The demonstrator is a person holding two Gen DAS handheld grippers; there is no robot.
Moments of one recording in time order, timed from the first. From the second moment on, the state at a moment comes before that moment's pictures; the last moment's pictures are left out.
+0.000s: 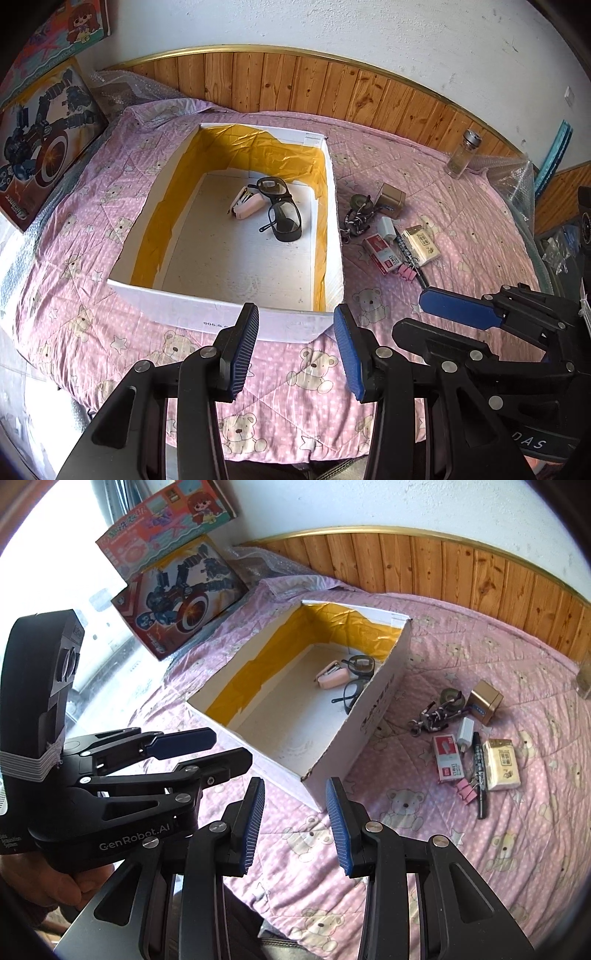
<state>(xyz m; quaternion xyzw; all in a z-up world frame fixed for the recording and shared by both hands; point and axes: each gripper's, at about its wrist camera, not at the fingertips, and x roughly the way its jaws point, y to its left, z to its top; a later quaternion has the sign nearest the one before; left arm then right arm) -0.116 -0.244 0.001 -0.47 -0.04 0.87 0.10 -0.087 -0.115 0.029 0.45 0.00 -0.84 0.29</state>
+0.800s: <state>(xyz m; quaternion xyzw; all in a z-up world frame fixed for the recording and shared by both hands) -0.113 -0.184 -0.013 -0.48 0.00 0.87 0.14 -0.087 -0.036 -0.003 0.46 -0.09 -0.84 0.26</state>
